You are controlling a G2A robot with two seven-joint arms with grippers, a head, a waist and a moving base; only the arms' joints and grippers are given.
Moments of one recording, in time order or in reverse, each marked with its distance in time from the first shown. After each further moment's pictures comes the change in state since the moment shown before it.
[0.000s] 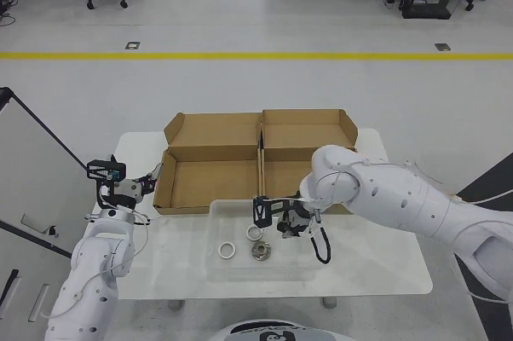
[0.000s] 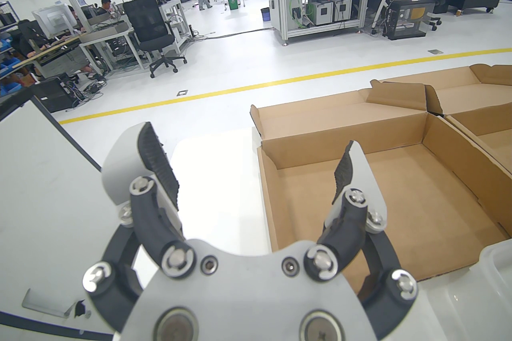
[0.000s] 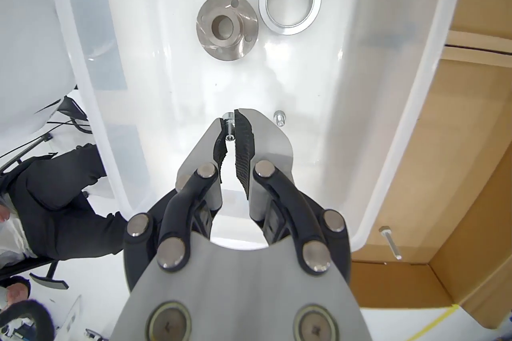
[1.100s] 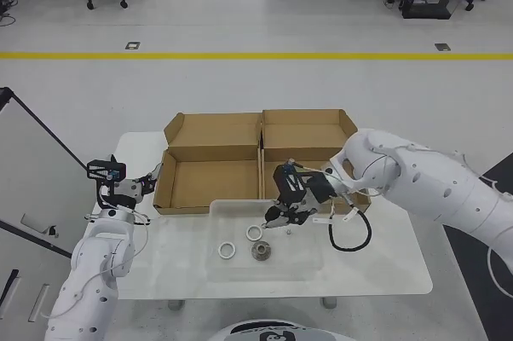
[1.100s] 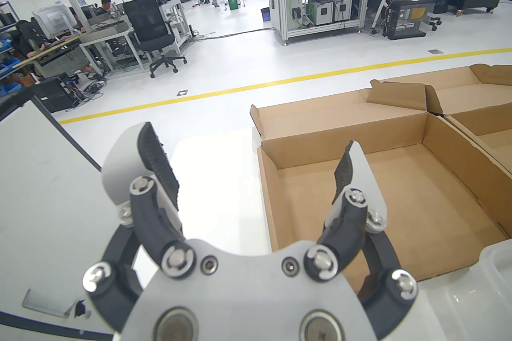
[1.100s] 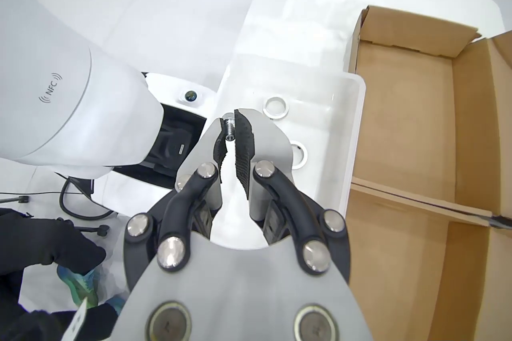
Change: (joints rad) left arm 0.000 0.000 0.000 0.000 0.000 0.000 0.000; right arm 0.048 0.163 0.015 -0.023 0.041 -0.413 -0.738
